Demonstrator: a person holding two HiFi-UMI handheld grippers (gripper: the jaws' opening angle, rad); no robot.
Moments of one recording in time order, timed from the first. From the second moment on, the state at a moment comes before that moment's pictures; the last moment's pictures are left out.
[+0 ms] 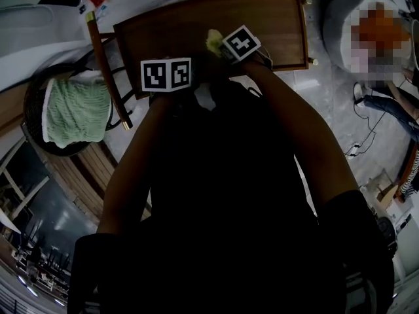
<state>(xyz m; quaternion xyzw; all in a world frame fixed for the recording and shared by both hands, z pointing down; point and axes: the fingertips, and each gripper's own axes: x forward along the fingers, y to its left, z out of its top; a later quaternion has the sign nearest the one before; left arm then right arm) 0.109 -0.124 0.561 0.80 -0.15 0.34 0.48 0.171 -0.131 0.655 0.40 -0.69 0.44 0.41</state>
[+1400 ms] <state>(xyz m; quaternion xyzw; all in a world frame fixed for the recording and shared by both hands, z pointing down) 0.137 -0.090 0.523 0.82 -0.13 0.30 0.47 0.412 -0.030 0.624 0.68 -0.43 0.48 0.35</state>
